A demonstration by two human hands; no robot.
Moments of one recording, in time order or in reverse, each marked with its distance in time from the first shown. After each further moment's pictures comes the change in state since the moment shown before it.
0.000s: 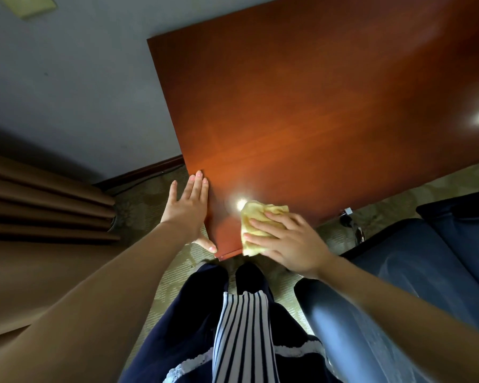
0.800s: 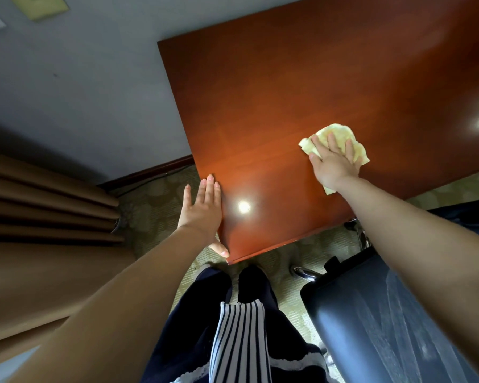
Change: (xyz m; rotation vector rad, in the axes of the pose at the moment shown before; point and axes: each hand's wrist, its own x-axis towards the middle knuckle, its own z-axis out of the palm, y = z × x) left_hand 0.001 0.006 -0.004 -0.010 -0.031 -0.015; right_hand 0.083 0.118 -0.045 0.268 -0.150 0.986
